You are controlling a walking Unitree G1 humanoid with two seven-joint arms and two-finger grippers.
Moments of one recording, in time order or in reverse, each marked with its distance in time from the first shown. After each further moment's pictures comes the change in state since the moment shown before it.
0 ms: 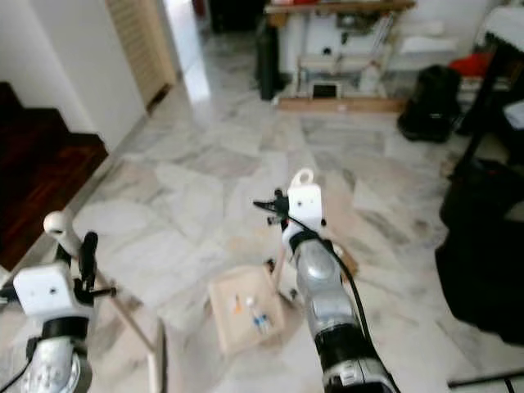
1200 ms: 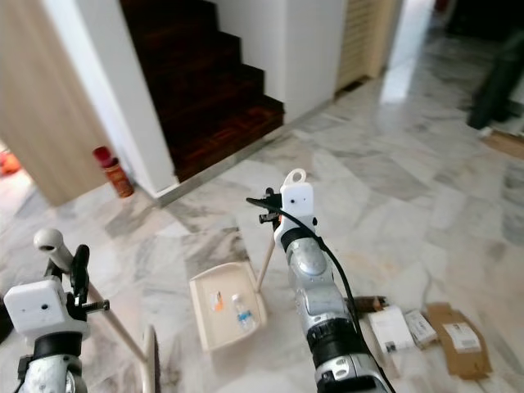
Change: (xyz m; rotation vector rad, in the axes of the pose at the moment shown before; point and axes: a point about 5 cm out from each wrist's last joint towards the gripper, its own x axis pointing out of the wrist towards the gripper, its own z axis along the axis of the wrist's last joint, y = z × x) left arm -0.014 0.008 0.002 0.020 0.018 0.047; right arm 0.005 0.009 0.005 0.050 -0.004 0.023
